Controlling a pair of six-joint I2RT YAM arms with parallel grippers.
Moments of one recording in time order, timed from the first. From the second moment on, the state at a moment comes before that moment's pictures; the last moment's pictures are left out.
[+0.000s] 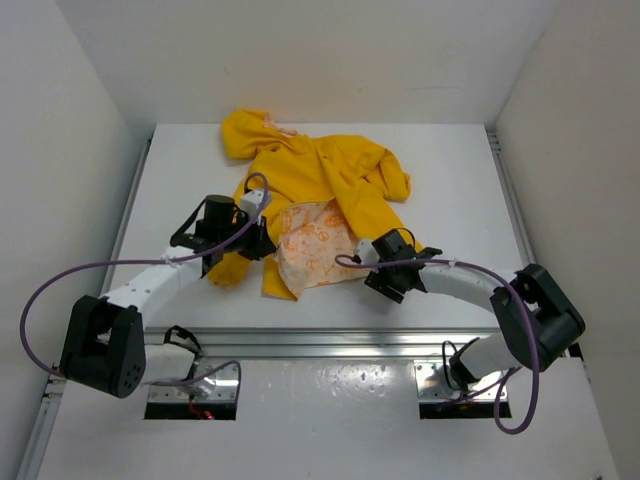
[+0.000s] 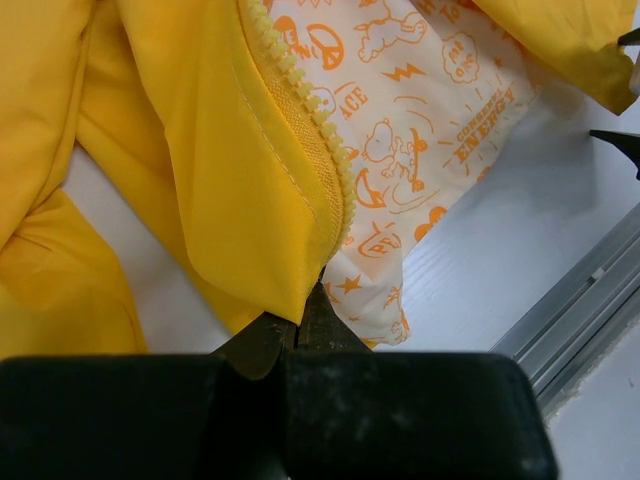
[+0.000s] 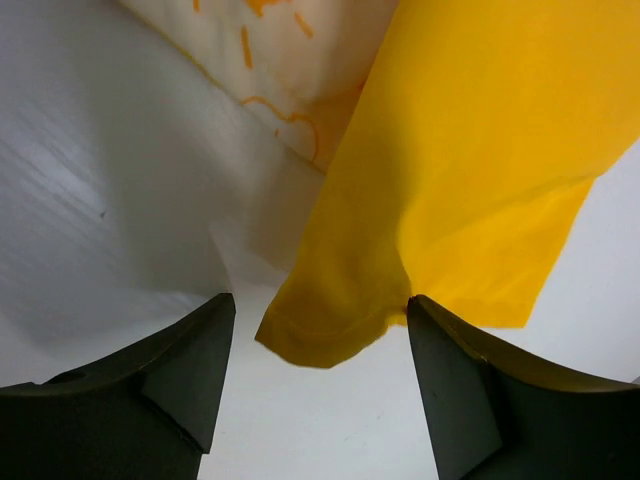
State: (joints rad) left arm -0.28 1.27 0.75 -0.17 0.44 -0.05; right arm 0.61 1.46 0.64 -0.36 0.21 -0.48
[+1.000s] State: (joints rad) left arm -0.27 1.31 0.75 -0.15 0.46 -0.06; right arm 0.52 1.49 0.67 -0.31 0.23 -0.57
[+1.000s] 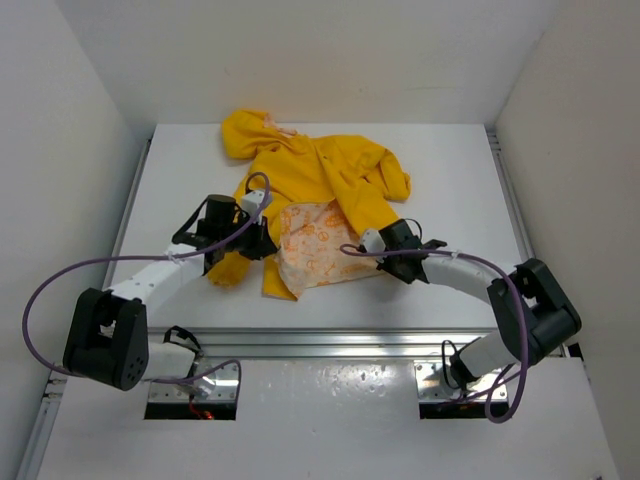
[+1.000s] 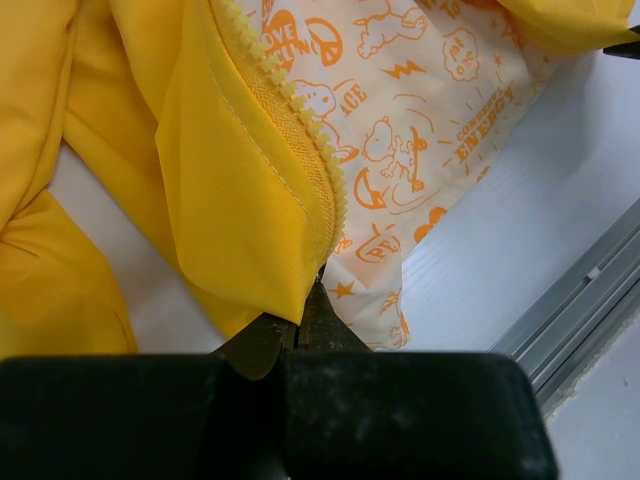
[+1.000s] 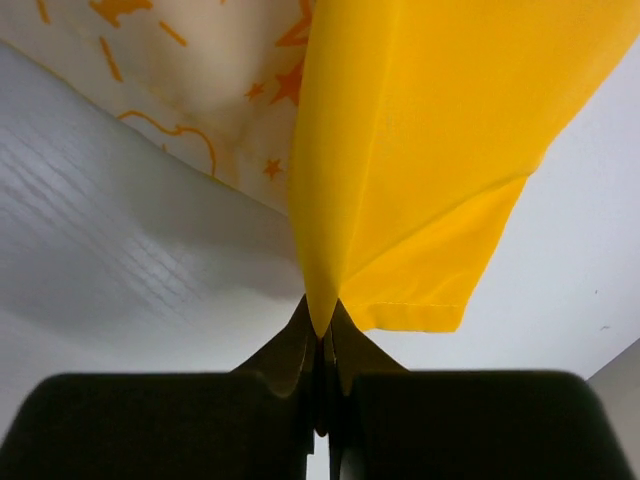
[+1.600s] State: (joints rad) left arm -0.23 1.21 0.74 0.00 0.84 -0.16; right arm 0.14 1.30 0.80 -0.12 -0.66 0.23
